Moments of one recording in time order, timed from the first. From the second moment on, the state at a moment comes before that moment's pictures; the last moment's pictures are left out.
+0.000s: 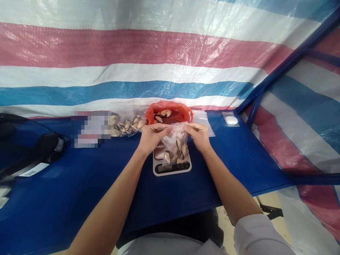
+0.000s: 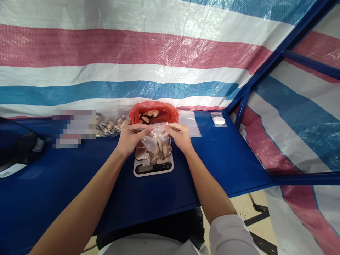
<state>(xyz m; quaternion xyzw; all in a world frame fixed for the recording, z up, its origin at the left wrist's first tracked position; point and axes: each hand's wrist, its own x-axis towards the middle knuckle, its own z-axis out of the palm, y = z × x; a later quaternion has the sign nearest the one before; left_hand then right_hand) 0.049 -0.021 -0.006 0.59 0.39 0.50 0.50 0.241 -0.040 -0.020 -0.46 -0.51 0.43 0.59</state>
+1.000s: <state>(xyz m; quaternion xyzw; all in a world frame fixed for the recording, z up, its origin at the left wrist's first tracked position) 0.050 -0.022 -0.011 0.59 0.39 0.54 0.46 0.230 -0.043 -0.015 -0.45 -0.52 0.43 0.58</state>
